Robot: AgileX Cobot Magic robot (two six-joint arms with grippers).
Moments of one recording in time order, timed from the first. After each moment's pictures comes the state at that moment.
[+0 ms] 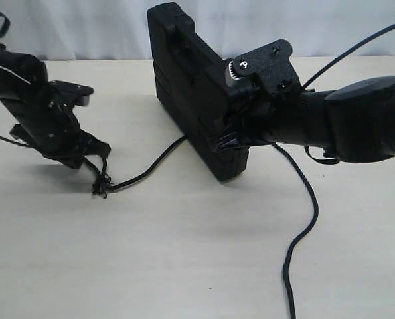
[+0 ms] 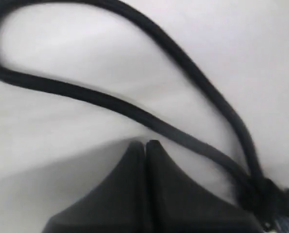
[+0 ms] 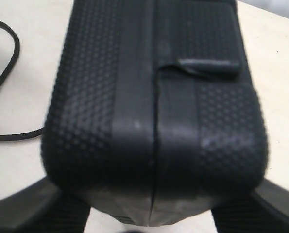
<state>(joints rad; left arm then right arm) -0.08 2.01 -1.15 -0.07 0.61 0.06 0.53 1.61 -0.85 1.56 -0.04 -1.56</state>
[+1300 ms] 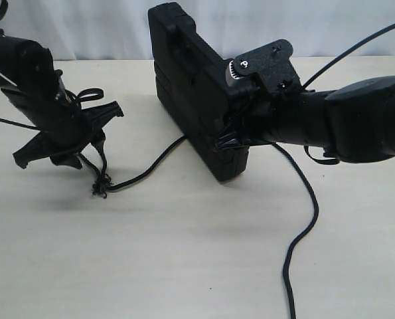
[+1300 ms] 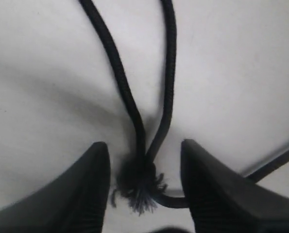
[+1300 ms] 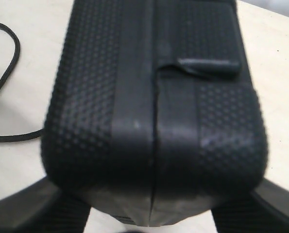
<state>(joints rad) -0.19 1.89 -1.11 -0.05 0.63 -0.85 0.53 1.61 -0.85 1.56 -0.04 -1.55</state>
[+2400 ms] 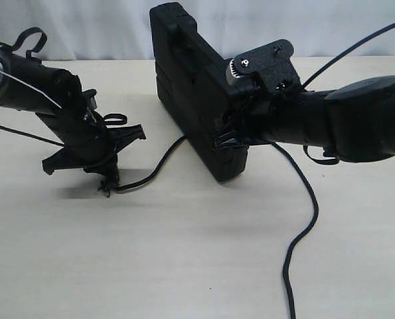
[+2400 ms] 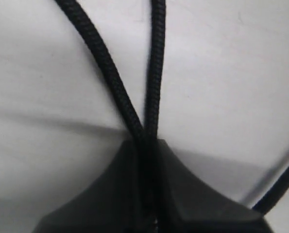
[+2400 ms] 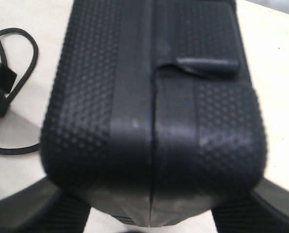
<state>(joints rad) -0.22 2.03 -1.13 -0.13 0.51 -0.61 0.53 1.62 -0.85 1.56 -0.03 -1.53</state>
